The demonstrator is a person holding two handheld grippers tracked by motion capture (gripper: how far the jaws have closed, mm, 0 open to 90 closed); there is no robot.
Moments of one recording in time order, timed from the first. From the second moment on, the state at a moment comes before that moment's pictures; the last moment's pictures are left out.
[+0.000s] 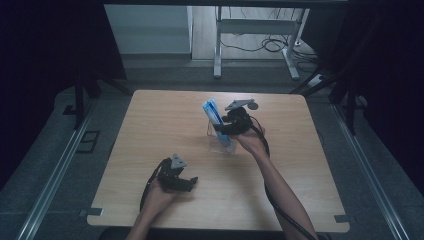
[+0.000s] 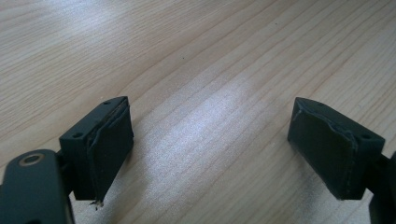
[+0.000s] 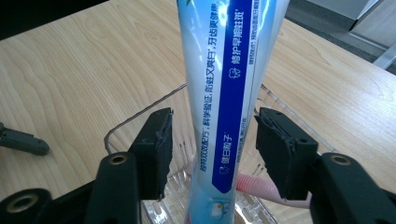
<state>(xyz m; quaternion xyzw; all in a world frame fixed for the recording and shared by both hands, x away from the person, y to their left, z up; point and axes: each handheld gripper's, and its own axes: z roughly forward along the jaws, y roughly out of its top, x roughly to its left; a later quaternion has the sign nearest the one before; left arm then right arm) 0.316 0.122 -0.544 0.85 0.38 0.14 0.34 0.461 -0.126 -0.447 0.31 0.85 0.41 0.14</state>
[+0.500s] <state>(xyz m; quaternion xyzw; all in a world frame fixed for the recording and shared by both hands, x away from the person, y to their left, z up) 0.316 0.122 -0.544 0.85 0.38 0.14 0.34 0.451 -0.125 -0.438 0.30 0.84 0.43 0.15</state>
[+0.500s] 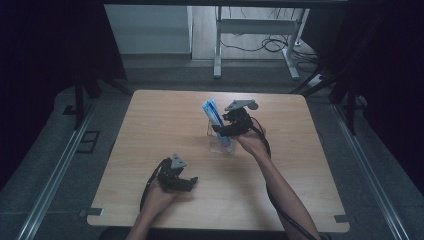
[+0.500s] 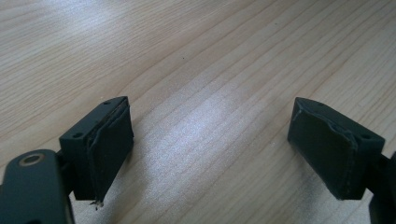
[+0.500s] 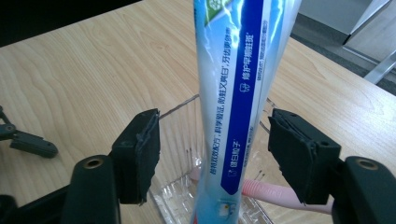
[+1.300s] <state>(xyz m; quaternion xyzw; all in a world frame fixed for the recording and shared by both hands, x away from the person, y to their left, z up) 0.316 0.122 -0.544 0.85 0.38 0.14 0.34 0.426 -0.147 -0.427 0.28 0.85 0.43 0.15</state>
